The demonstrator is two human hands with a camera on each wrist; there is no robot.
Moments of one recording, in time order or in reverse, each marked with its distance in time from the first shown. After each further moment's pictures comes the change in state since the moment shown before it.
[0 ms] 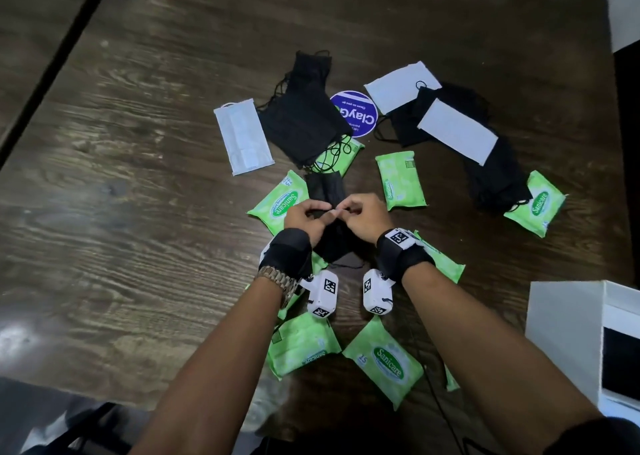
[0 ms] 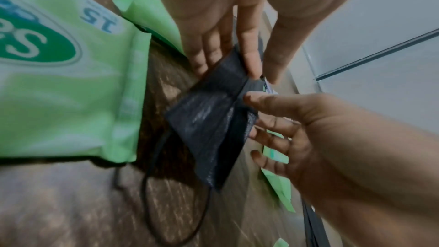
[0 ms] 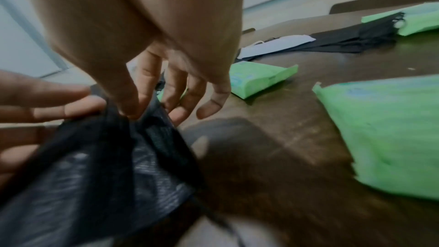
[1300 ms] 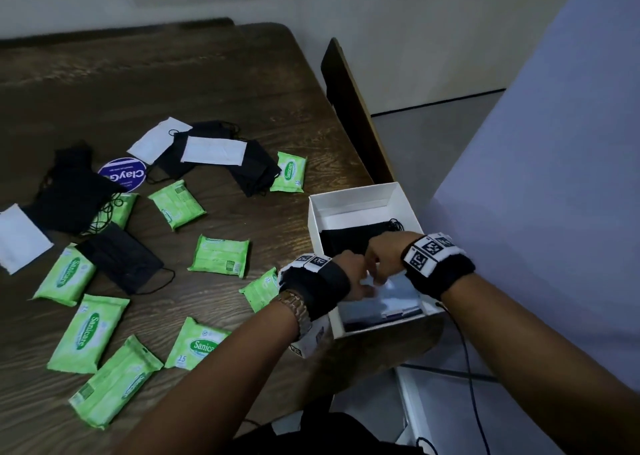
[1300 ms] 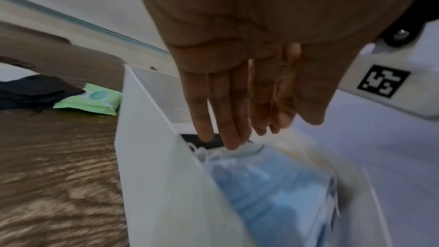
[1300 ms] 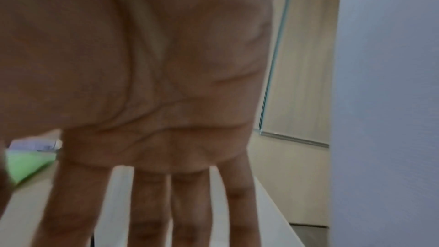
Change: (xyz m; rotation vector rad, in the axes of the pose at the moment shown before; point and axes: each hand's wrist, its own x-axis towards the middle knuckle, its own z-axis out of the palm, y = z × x) left_hand -0.328 0.037 0.364 1.302 -1.013 0.763; right_hand -0.329 0.239 -0.317 -0.640 -0.426 0.414
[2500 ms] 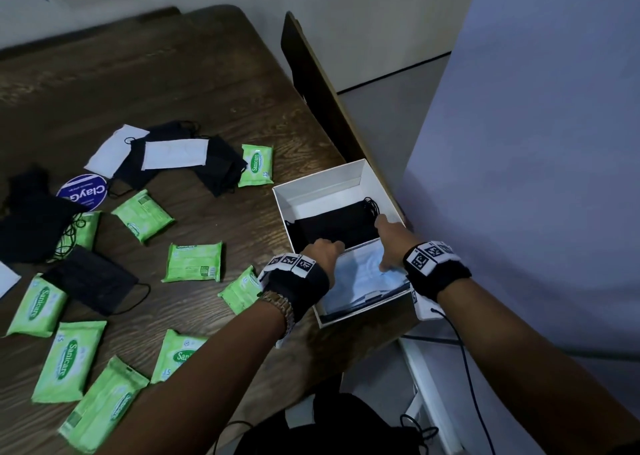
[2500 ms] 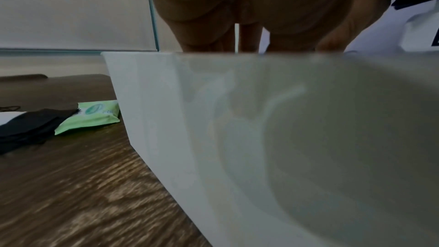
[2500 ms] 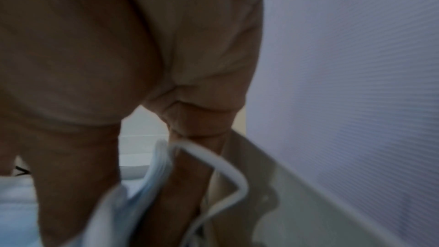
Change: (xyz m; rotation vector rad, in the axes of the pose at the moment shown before) left_hand 0.027 -0.002 0.015 0.211 -0.005 -0.147; right_hand 0.023 0.064 0.073 0.508 0.282 0.190
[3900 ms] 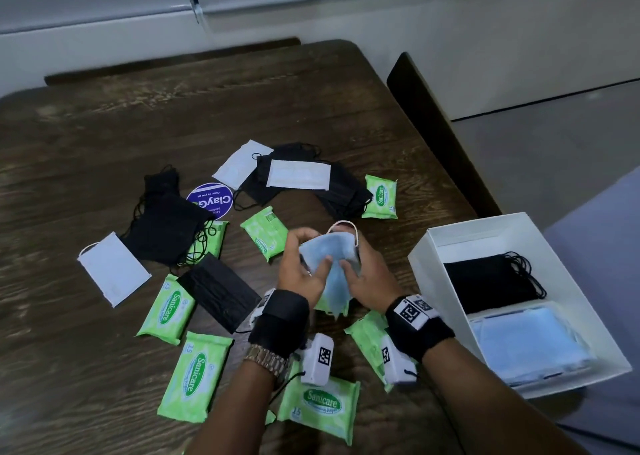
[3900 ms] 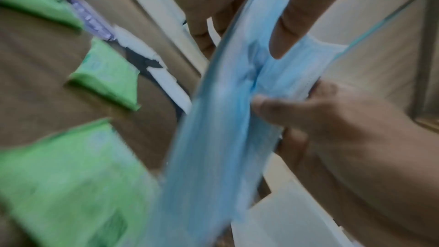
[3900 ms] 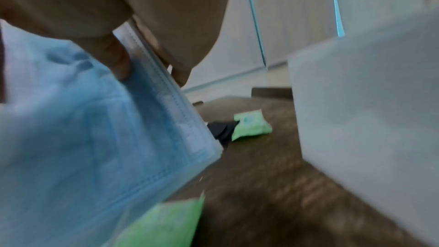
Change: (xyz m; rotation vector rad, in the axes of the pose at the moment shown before) left_hand -0.095 -0.283 -0.017 -1.175 0.968 0.073; right_hand 0.040 -0.312 0.089 0.671 0.374 -0.697
